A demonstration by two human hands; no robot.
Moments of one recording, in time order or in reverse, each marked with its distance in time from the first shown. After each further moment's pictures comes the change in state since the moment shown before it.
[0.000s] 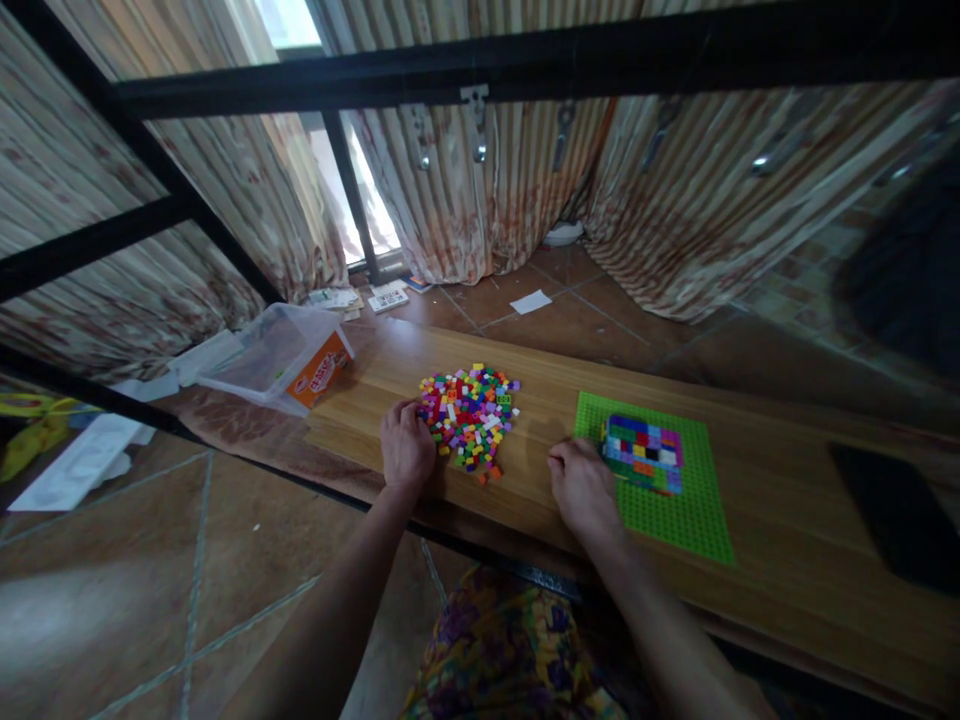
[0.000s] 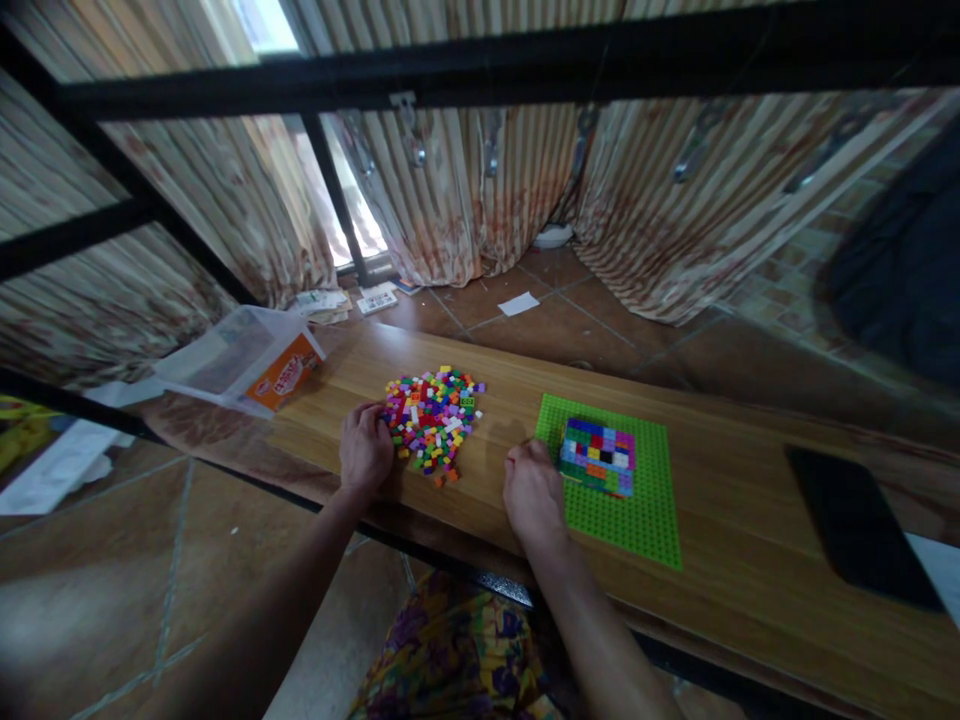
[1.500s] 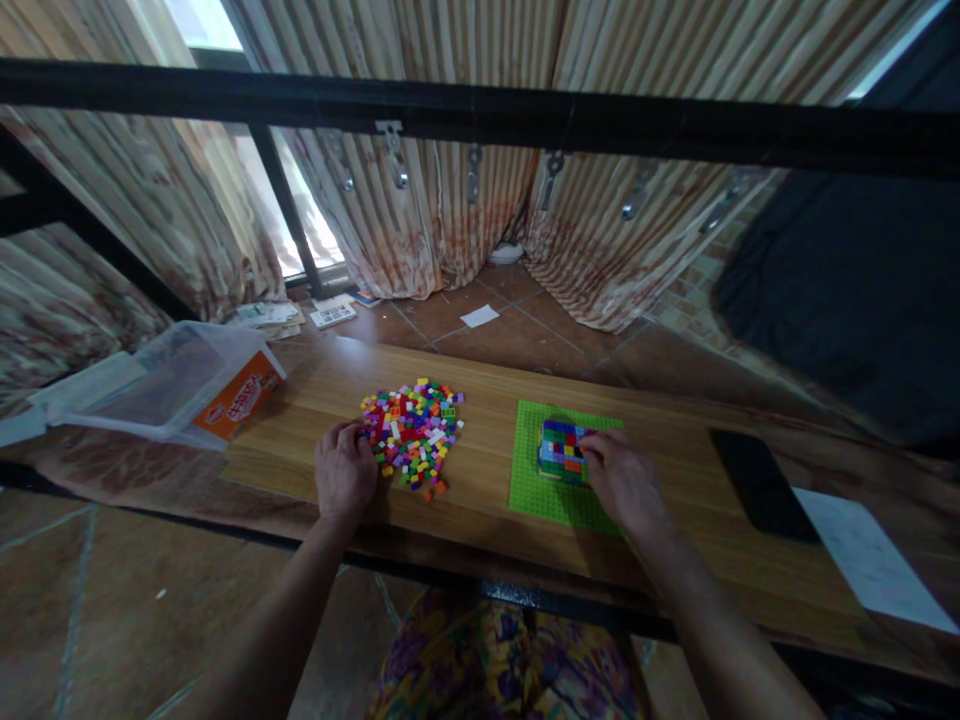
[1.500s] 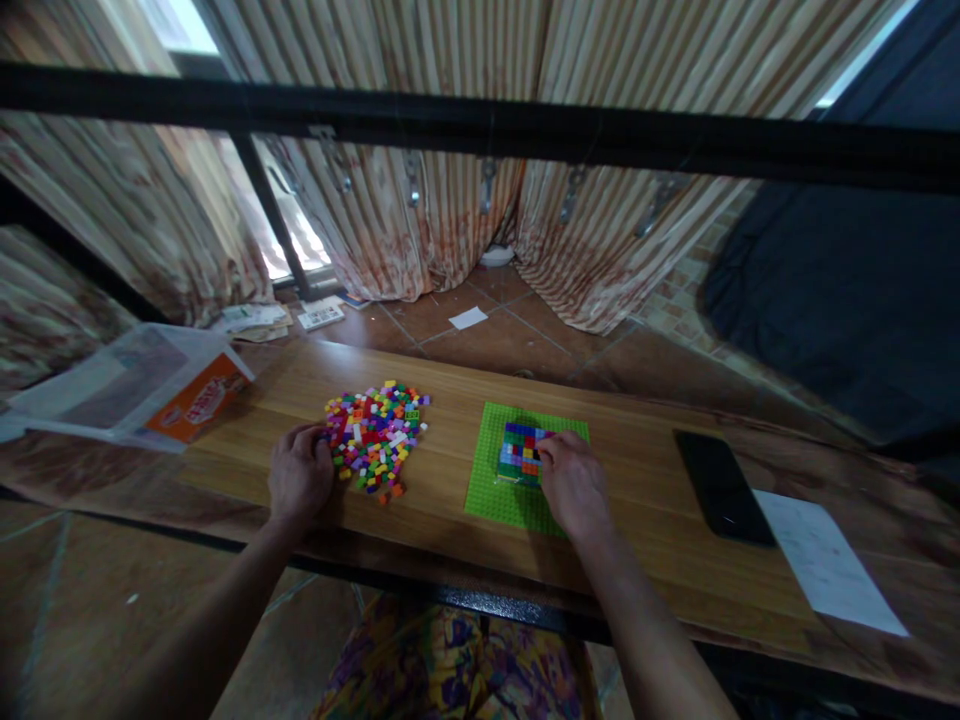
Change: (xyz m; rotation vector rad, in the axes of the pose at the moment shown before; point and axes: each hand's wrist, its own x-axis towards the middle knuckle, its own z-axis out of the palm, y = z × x) left_hand 0.004 -0.003 0.000 0.036 -0.005 0.024; right_hand 0.008 0.088 -0.085 -0.155 0.133 -0.011
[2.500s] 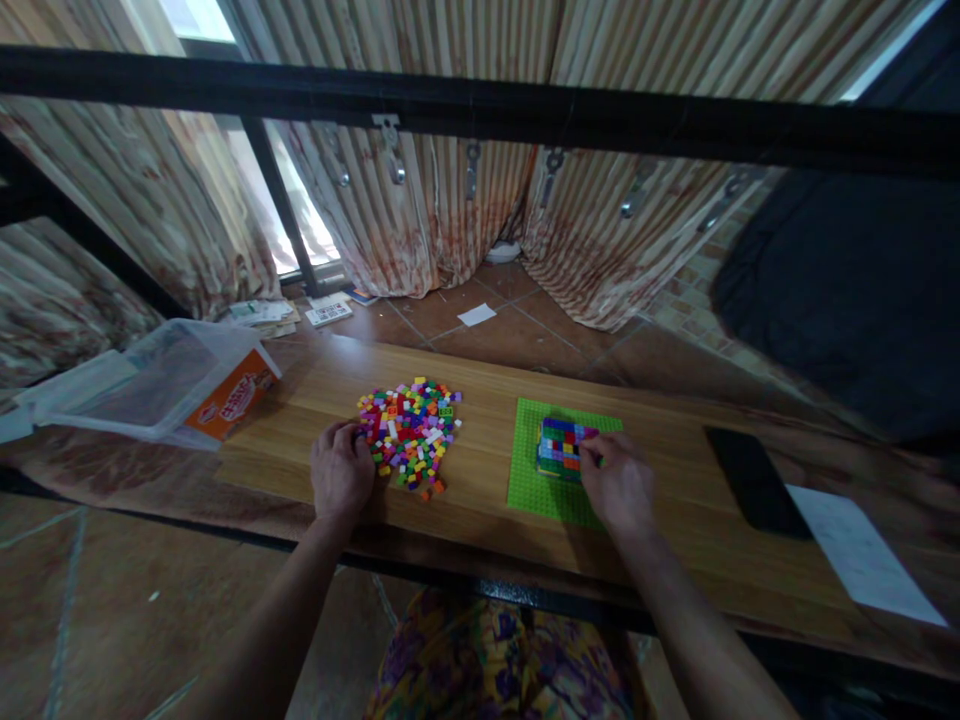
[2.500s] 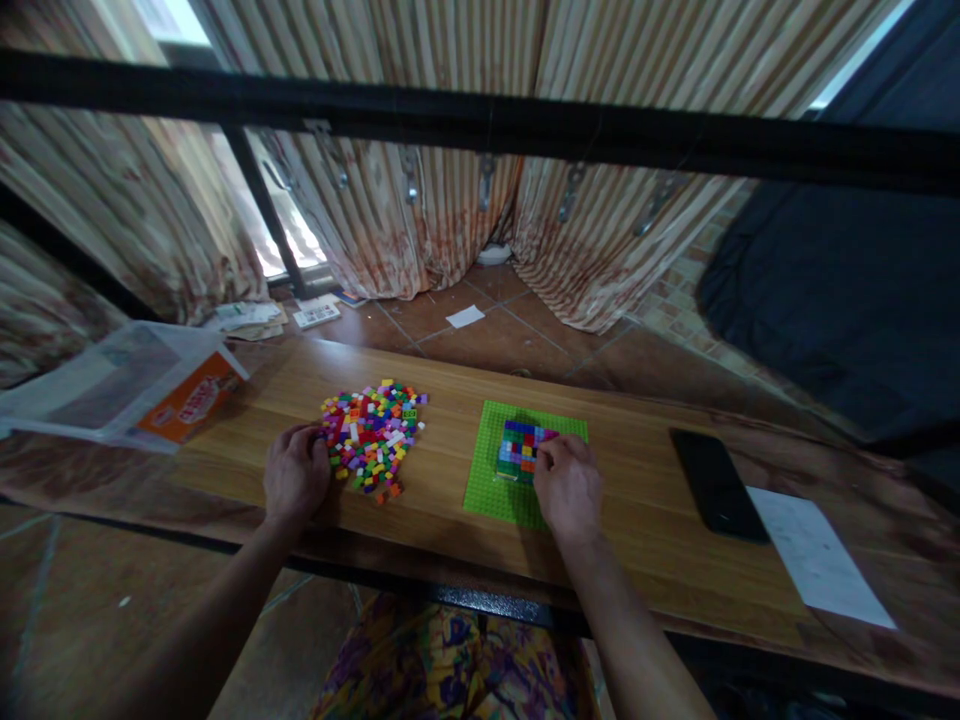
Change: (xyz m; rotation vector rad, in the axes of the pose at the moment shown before) left_hand -0.001 0.001 -0.002 0.007 -0.002 0.012; right_hand -0.008 -0.002 0.016 -0.068 0.189 0.089
